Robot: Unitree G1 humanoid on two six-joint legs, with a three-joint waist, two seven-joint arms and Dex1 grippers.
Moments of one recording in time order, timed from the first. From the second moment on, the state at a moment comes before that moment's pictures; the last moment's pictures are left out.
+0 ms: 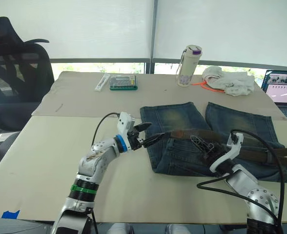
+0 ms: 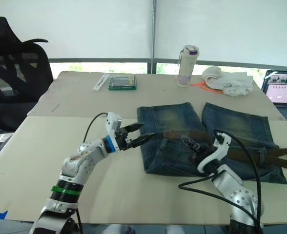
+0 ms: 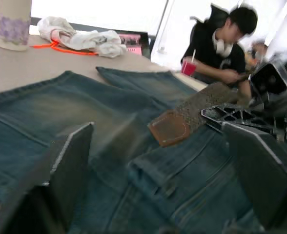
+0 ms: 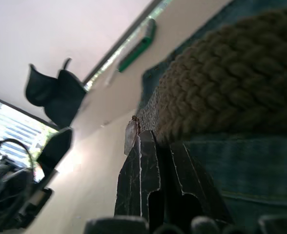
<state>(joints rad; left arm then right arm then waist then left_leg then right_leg) -0.52 0.30 -0.12 0.06 -0.42 0.37 -0.83 -0.11 -0.31 -0.38 -0.28 1.15 0.86 0.11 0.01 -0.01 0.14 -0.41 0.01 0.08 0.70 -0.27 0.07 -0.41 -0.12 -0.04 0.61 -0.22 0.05</state>
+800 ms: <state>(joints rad) -0.53 0.35 -0.12 0.11 -0.36 0.30 -0.96 -0.12 -0.35 -0.40 -0.27 1.28 0.93 -0.13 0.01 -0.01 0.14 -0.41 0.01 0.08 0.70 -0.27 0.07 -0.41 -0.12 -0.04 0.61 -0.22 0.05</state>
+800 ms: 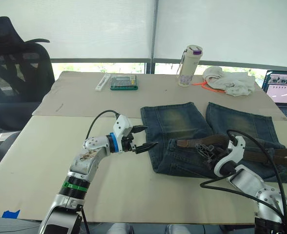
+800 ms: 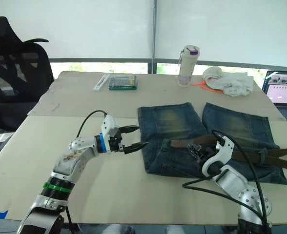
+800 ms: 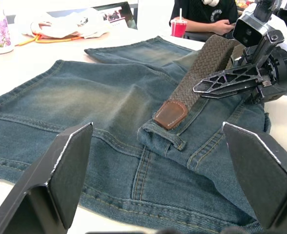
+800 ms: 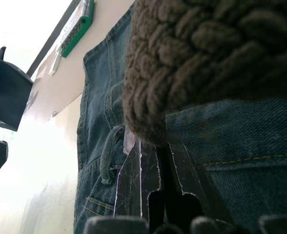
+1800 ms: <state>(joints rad) -0.53 0.23 0.00 0.14 -0.42 0.34 -0.83 -0.26 -0.06 -0.22 -0.15 1.07 0.78 0.06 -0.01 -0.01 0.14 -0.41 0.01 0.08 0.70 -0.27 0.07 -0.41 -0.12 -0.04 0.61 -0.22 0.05</state>
